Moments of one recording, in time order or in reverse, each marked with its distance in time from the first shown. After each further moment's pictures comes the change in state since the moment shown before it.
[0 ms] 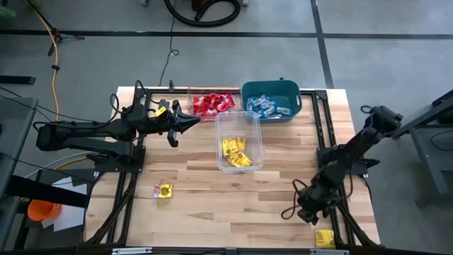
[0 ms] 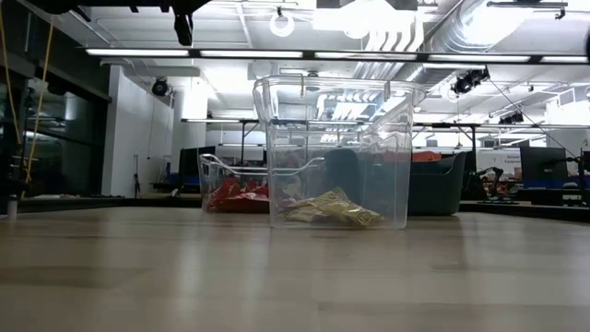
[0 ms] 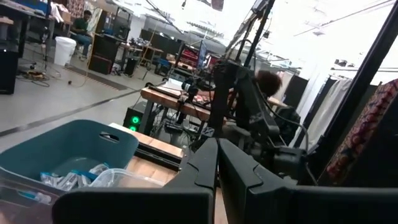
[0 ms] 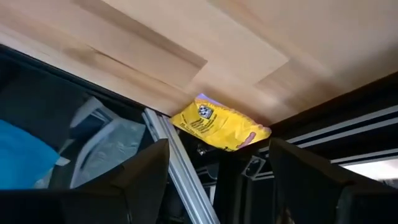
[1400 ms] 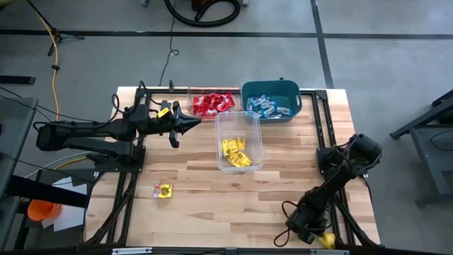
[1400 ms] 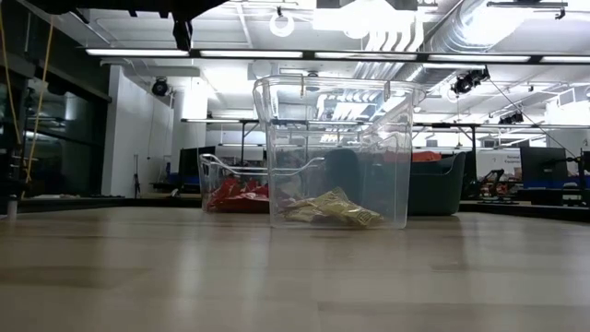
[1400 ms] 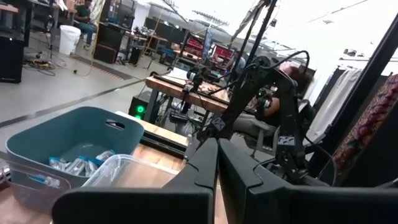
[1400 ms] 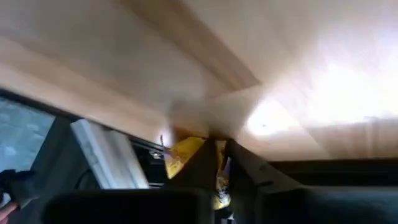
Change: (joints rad) left arm 0.001 0.000 -0.001 -0.052 -0.005 0.002; right arm 0.074 0.500 0.190 0.086 -0.187 -0.290
